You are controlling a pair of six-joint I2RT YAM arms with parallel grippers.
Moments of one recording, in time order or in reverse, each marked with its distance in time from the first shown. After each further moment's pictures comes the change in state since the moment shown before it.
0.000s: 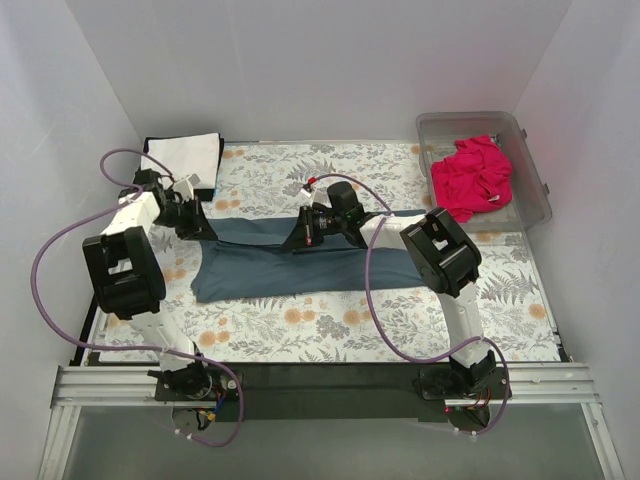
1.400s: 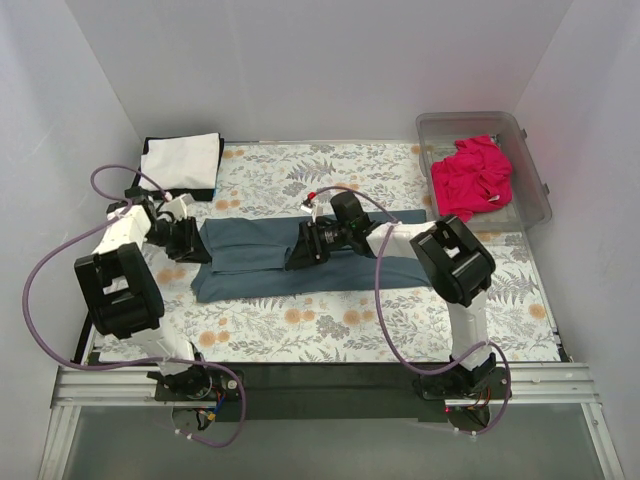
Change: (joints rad) left arm 0.066 -0.114 -0.143 -0.165 -0.049 0.099; right arm 0.021 -0.080 -0.146 -0.047 -0.114 -0.050
